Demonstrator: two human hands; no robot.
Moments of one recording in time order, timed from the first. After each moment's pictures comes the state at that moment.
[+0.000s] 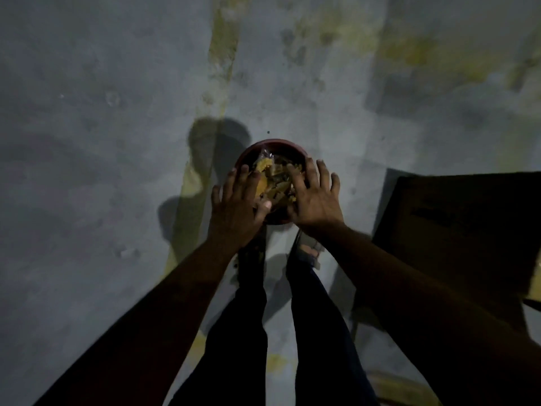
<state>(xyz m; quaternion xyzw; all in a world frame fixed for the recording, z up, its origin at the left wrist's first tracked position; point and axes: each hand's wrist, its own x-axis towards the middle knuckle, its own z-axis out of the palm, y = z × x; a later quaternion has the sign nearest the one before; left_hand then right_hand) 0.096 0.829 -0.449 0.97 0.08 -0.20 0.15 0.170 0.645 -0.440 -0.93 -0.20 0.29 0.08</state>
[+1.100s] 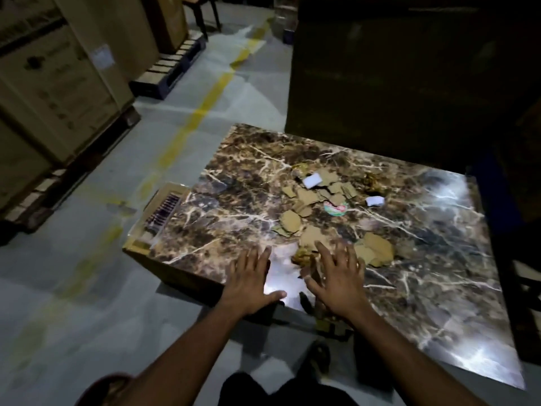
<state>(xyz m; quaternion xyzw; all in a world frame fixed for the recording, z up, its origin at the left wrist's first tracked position) -0.179 0.346 -0.081 0.71 -0.67 -0.22 -0.03 -0.412 0.289 -0.062 -0.79 0.59 0.01 0.17</state>
